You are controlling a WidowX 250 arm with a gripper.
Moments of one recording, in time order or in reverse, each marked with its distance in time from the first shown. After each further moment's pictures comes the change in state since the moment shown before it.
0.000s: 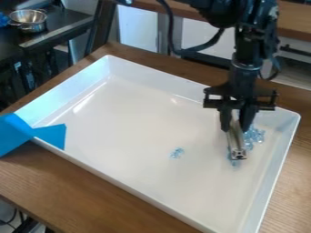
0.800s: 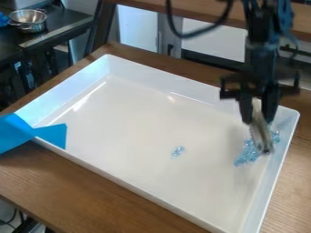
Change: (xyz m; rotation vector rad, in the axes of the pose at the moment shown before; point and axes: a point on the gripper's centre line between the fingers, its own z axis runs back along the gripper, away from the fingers) arm -0.009 -0.014 0.046 -0.140 0.034 0.010
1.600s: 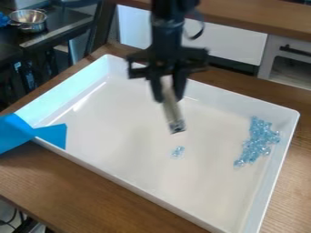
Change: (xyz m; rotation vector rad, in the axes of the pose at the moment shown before) arm -0.006 0.122 0.050 0.152 -0.185 0.241
